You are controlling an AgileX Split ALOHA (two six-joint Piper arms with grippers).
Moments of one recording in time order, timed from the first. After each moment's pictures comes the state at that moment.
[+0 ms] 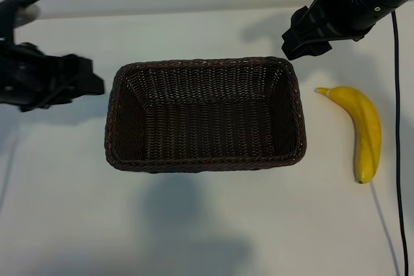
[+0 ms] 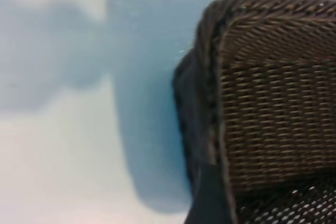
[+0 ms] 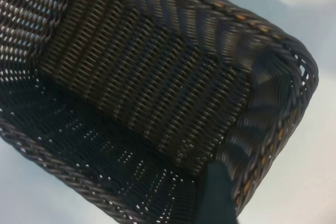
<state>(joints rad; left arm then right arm) -0.05 1.39 -0.88 -0.57 0.62 0.26 0.39 1.61 -1.42 0.29 1.00 -0.29</state>
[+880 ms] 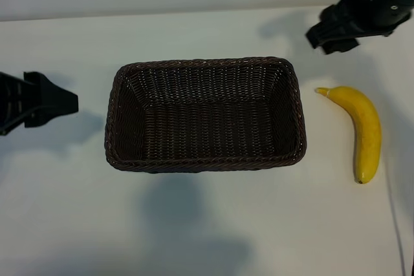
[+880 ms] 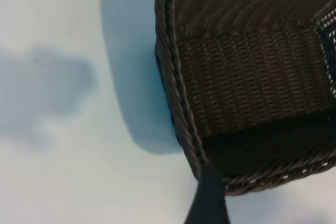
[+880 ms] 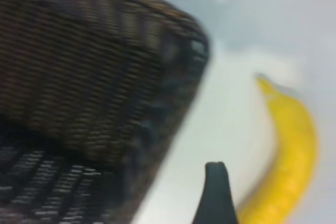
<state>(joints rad) -0.05 1.09 -0.82 -0.49 0.78 0.23 0.39 1.61 -1.42 -0.04 1.04 -0.06</state>
